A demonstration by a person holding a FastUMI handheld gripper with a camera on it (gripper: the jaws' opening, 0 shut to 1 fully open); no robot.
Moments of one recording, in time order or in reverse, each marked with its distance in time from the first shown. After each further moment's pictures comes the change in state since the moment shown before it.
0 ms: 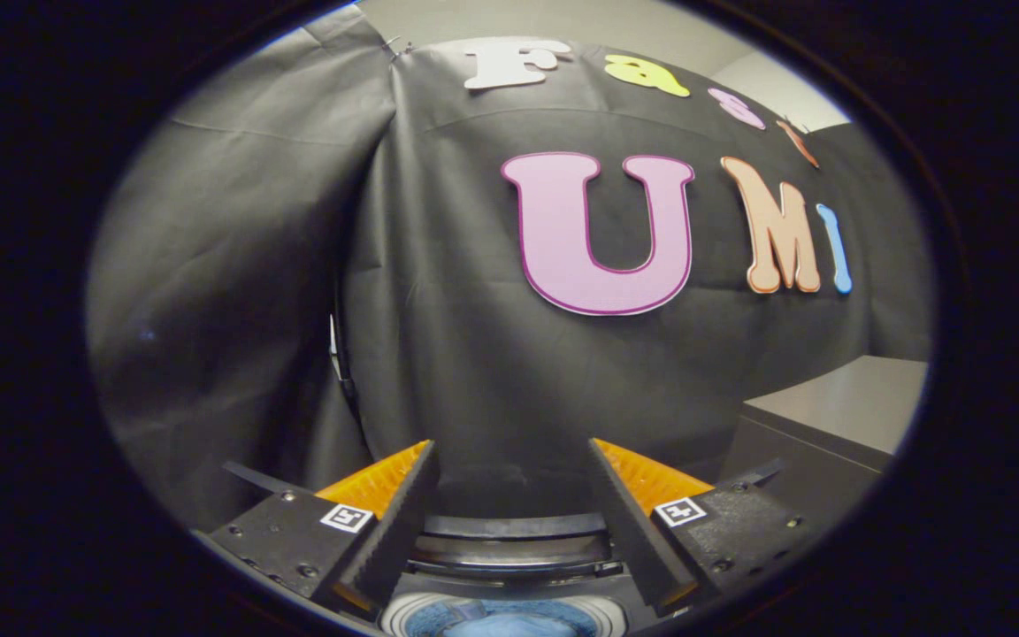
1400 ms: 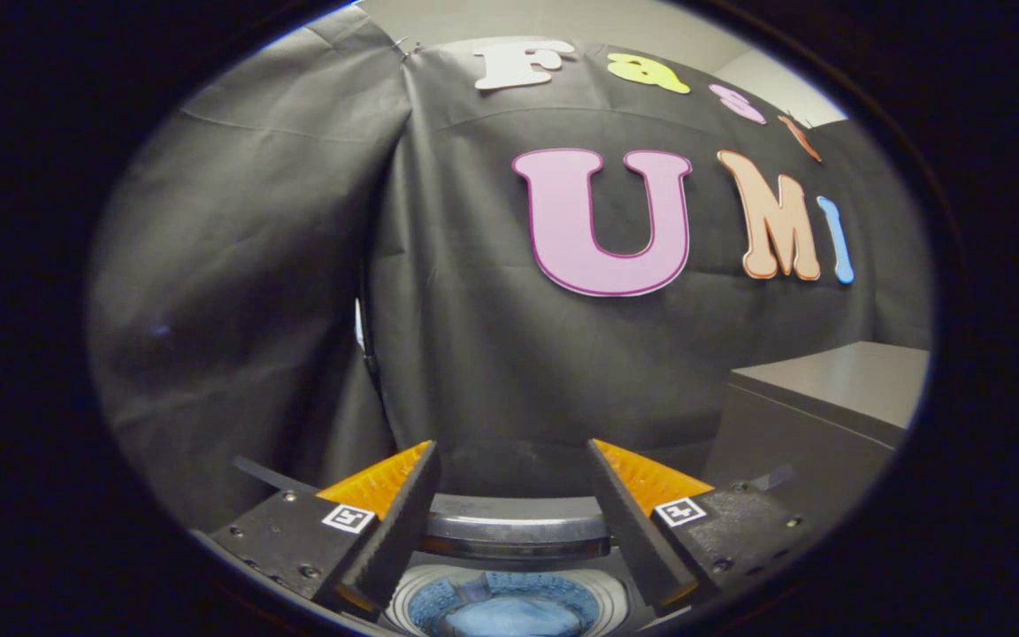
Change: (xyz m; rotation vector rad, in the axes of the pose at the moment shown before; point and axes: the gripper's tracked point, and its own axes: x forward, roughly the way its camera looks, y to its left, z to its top) arm -0.052 0.001 -0.031 0.003 0.038 0.059
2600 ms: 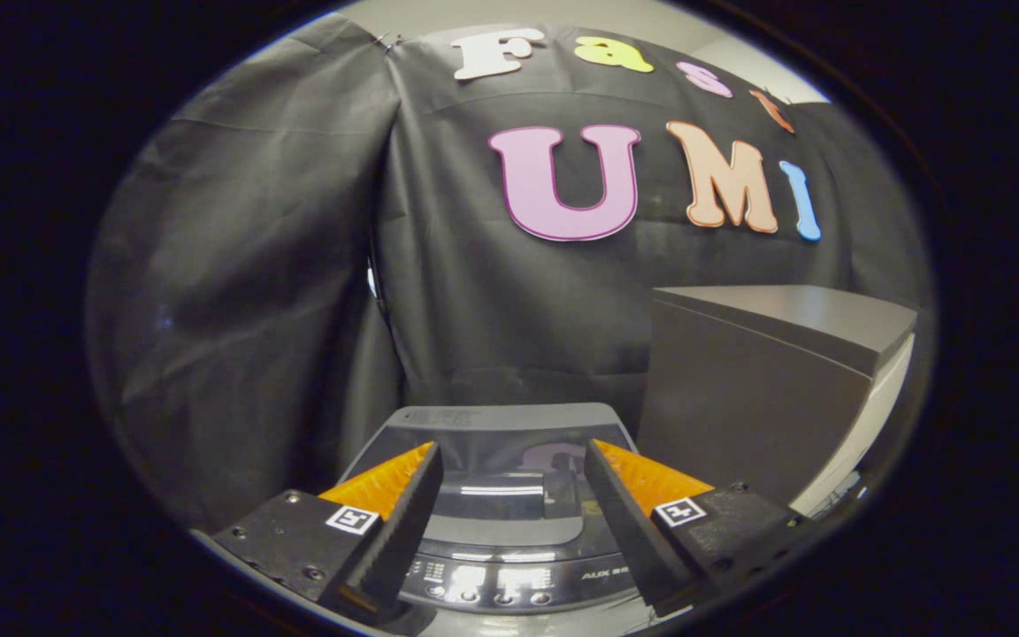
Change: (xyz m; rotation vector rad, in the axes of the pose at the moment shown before) arm -0.133 -0.030 -0.050 0.078 0.158 0.003
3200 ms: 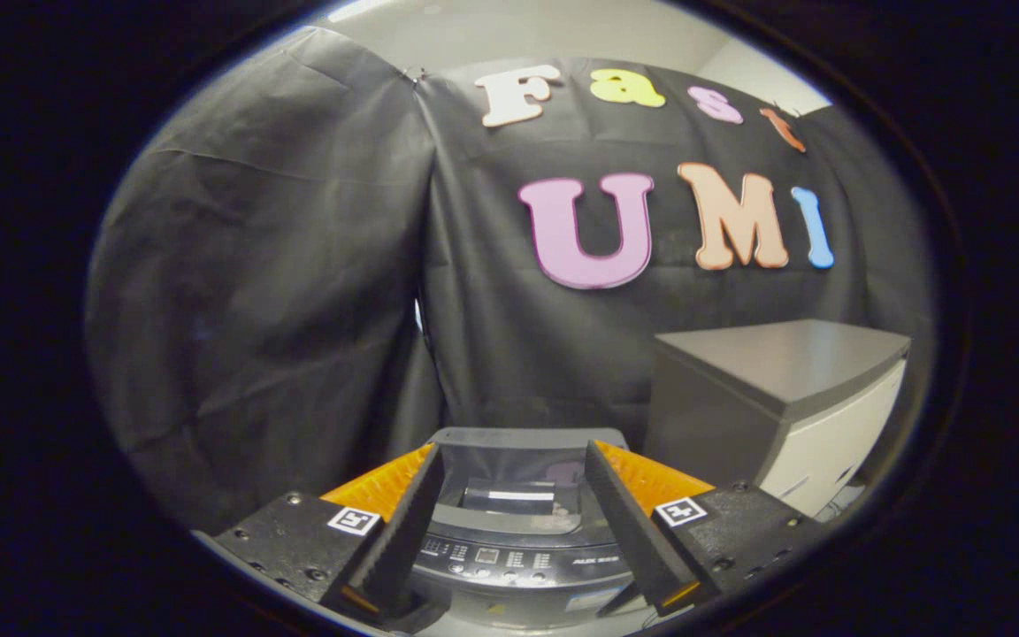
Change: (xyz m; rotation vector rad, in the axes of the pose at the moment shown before) arm -0.097 -0.004 0.055 -0.074 -0.147 0.107
